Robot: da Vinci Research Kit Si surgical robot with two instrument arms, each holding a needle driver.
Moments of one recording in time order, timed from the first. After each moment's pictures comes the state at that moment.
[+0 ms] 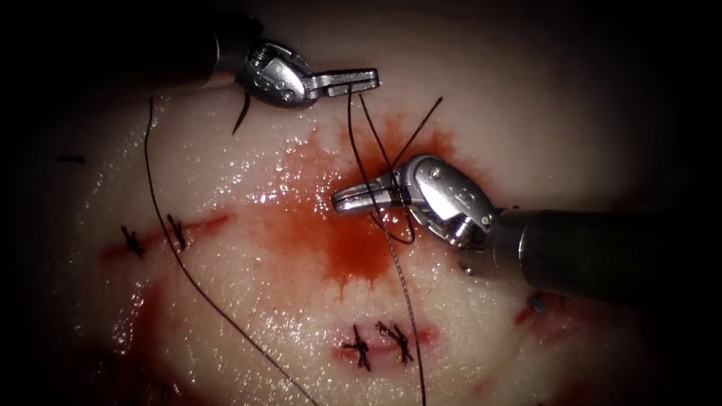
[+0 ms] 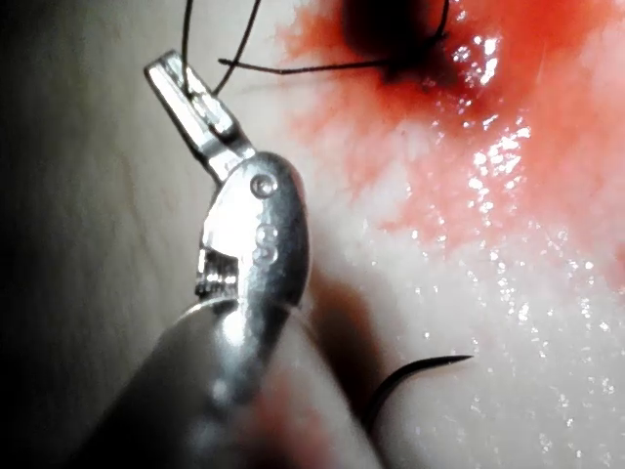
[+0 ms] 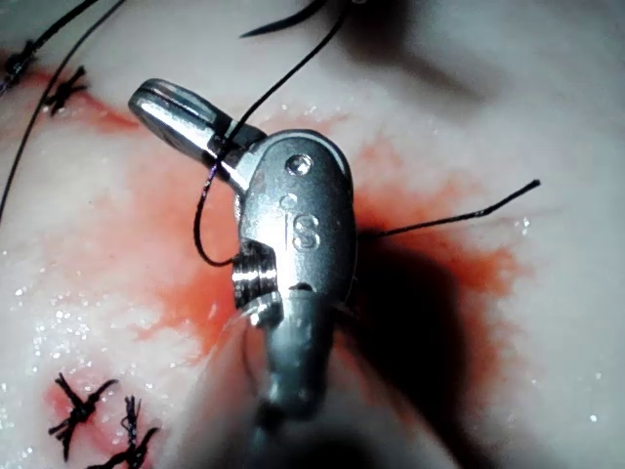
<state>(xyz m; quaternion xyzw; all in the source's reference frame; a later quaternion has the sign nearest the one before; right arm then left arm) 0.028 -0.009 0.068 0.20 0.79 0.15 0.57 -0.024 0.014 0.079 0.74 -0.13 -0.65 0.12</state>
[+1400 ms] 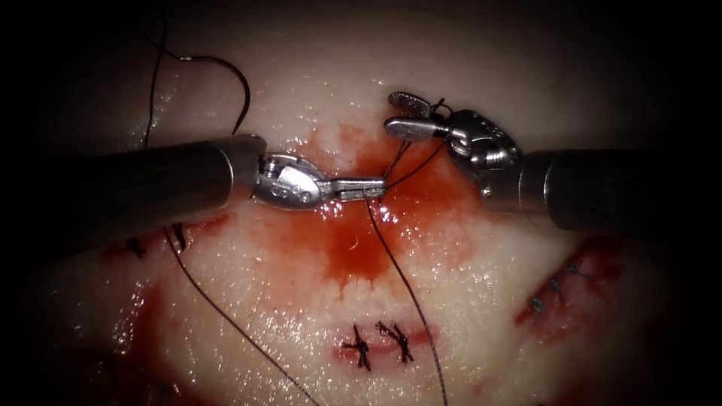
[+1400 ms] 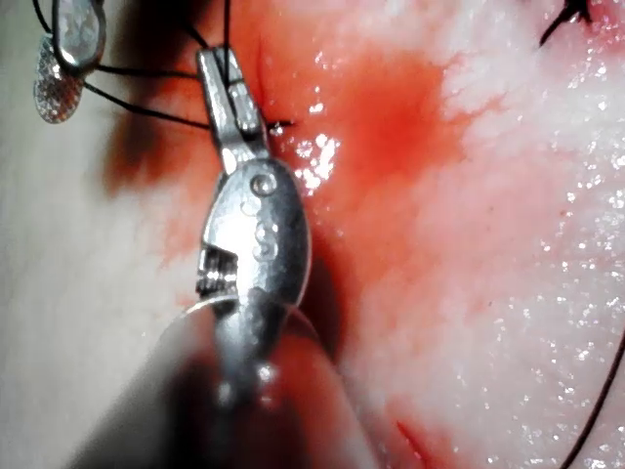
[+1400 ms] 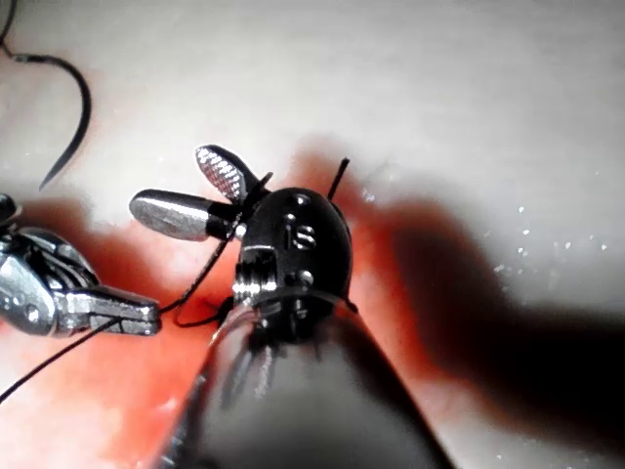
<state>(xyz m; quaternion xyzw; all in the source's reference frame) 0.022 -0.005 0.076 0.16 0.61 0.58 0.51 -0.028 0.003 0.083 0.70 -0.07 -0.70 0.10</state>
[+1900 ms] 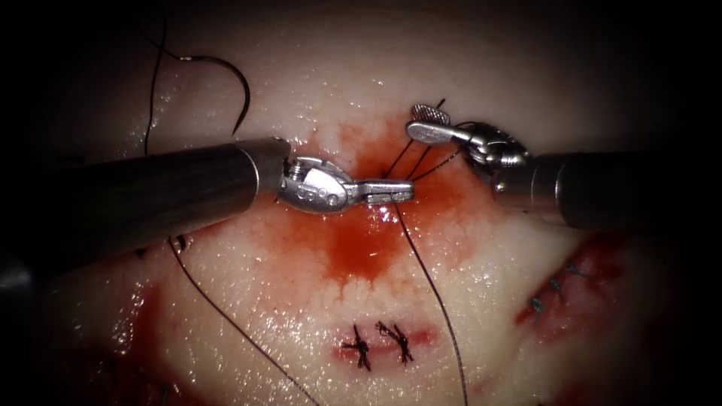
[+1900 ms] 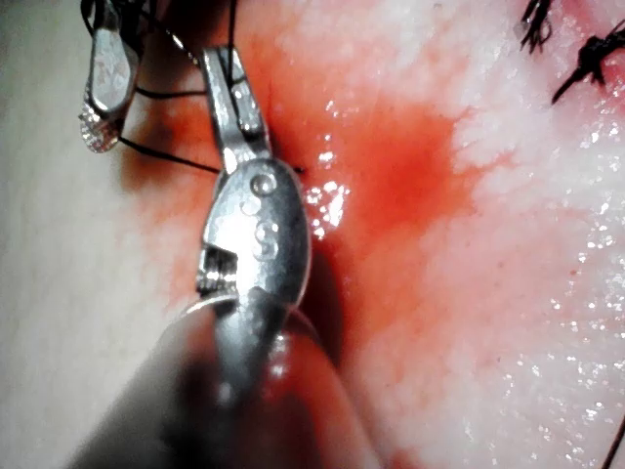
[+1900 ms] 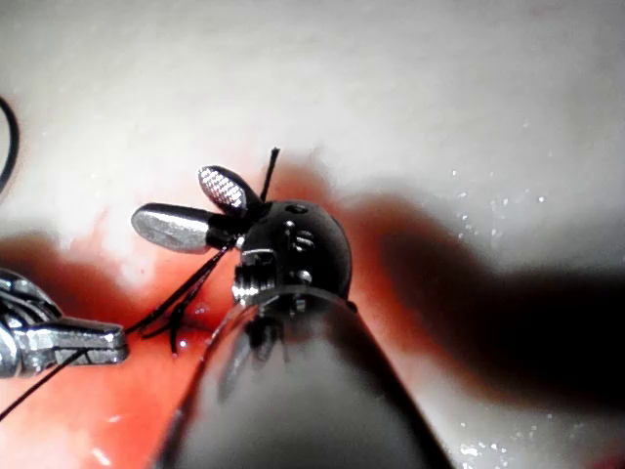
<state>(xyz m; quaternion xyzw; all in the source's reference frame) 0.019 -0.006 0.079 0.16 0.57 0.66 0.47 -0.031 0.003 0.083 0.71 -0.06 -0.70 0.10</state>
